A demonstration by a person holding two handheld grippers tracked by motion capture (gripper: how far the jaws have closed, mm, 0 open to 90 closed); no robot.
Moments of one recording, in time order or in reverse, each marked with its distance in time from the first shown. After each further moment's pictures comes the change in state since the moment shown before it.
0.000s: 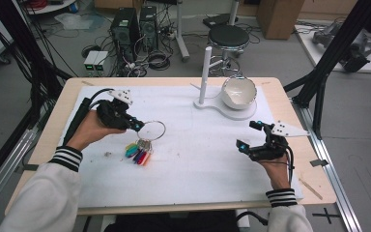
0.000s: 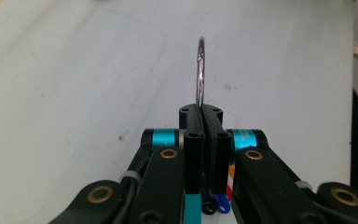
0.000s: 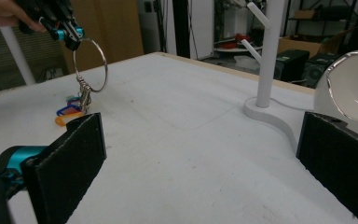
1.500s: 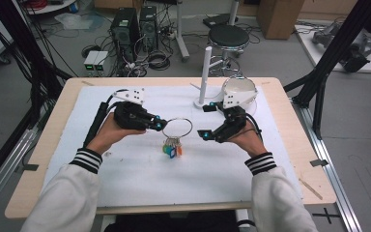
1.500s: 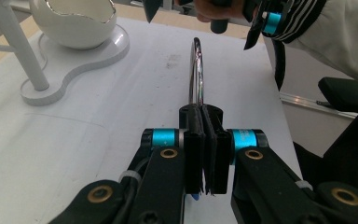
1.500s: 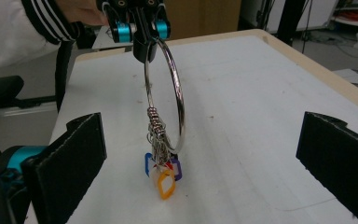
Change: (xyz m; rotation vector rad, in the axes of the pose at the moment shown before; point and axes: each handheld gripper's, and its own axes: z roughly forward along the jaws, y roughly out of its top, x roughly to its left) left arm -0.019 0.023 0.028 -0.295 -0.180 0.097; right arm 0.027 0.079 0.114 0.215 0.399 -0.162
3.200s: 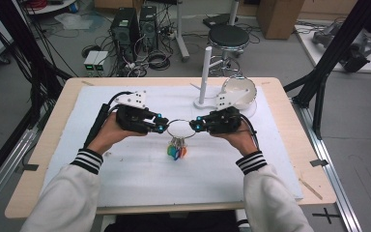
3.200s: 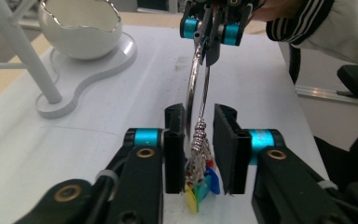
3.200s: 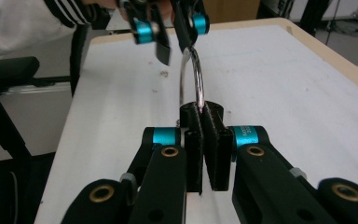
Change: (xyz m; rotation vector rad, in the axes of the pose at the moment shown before) left arm -0.002 -0.007 0.004 -0.026 0.055 0.103; right arm 0.004 0.008 0.008 0.072 0.045 -0.032
